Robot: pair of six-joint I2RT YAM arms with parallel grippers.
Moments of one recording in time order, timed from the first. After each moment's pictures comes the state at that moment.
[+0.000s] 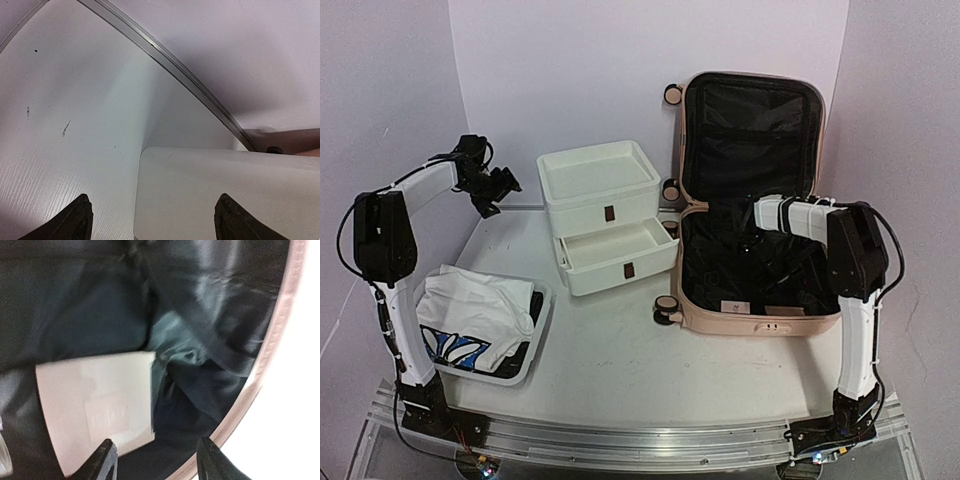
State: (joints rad) left arm -0.06 1.98 1.81 -0.64 0.21 -0.76; right arm 0.47 2.12 1.65 -1.57 0.58 0.52
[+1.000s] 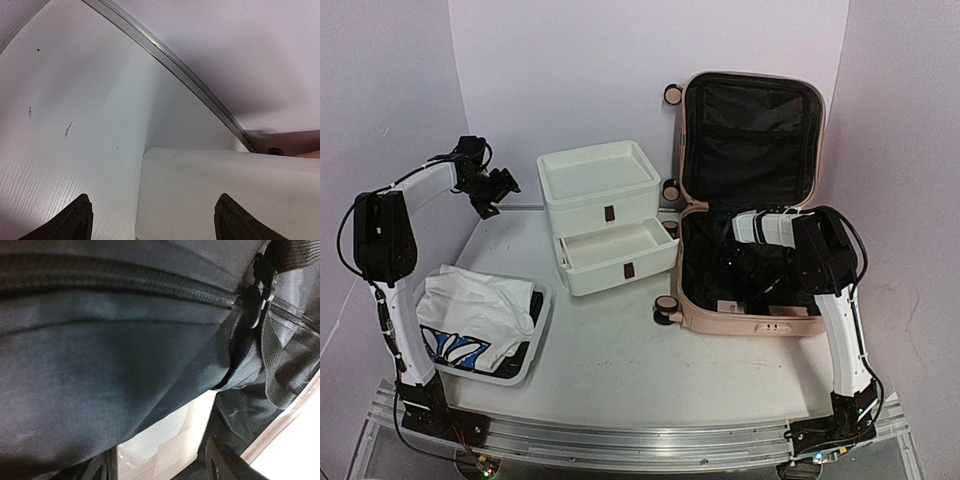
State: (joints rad) left arm -0.06 1.99 1.81 -0.64 0.22 -0.76; right arm 0.47 2.35 1.76 -1.56 0.52 0.47
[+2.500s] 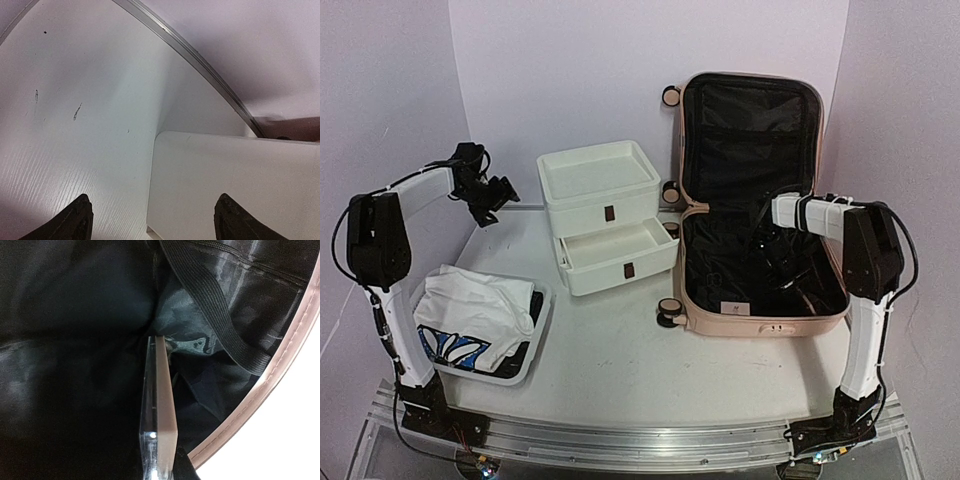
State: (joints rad) left arm -0.06 1.94 1.70 -0.63 0.23 -0.73; right arm 0.40 2.05 1.56 -1.54 0.51 0.36
